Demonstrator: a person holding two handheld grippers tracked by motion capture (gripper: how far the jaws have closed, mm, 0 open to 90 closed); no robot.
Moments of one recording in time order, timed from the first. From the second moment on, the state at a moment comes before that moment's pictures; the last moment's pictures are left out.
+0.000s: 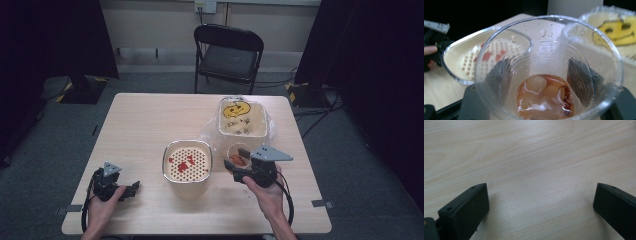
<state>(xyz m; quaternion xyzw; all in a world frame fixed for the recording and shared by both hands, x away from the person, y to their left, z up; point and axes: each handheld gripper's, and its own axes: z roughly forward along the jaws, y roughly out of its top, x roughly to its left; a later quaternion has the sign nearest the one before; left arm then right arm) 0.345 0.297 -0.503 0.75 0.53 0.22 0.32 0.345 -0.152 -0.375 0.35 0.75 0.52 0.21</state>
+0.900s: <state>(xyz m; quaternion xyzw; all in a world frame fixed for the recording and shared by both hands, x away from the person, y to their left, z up) 0.346 0.297 -0.503 0.75 0.53 0.22 0.32 0.386 -0.095 -0.329 0.26 0.75 0.48 0.37</state>
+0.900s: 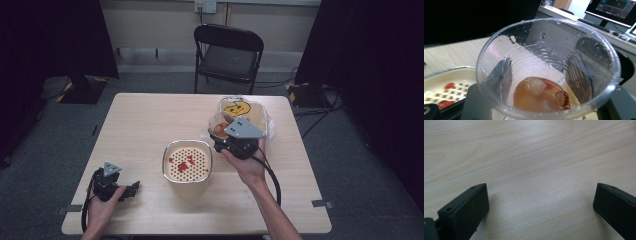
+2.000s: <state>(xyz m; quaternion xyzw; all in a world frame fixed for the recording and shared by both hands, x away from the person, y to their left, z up) 0.346 0.297 -0.503 0.75 0.53 0.22 0.32 0.369 -0.027 -0.351 0.01 0.79 0.18 0.59</state>
